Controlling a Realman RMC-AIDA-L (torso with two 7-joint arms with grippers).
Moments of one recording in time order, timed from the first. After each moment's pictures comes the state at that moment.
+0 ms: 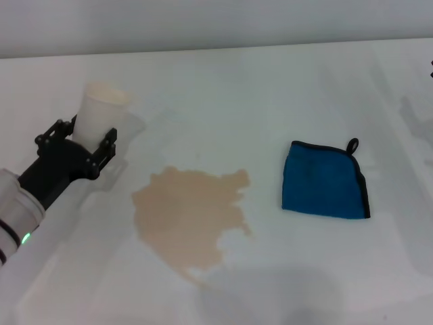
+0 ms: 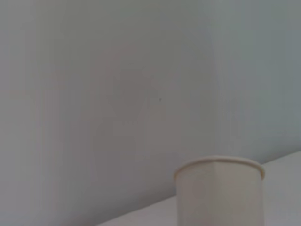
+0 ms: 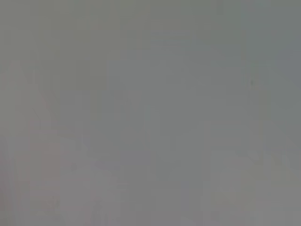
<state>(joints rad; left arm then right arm) -0.53 -2.08 2.84 0.11 -0.96 1.06 -0.23 0.38 2.02 -0.66 0.00 2.41 1.23 -2.58</state>
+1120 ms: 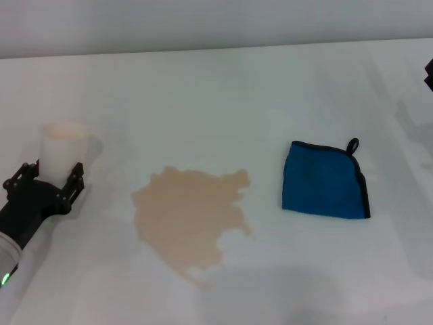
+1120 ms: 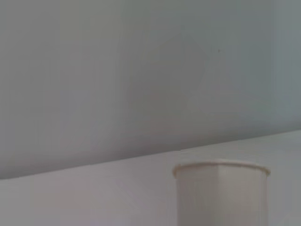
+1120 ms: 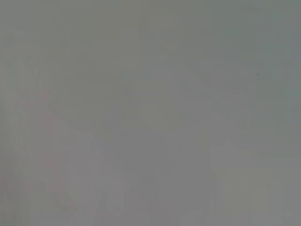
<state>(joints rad) -0.40 -2.09 2.84 0.13 -1.06 1.02 -0.21 0.37 2.02 -0.67 0.01 2.41 1.24 -2.58</state>
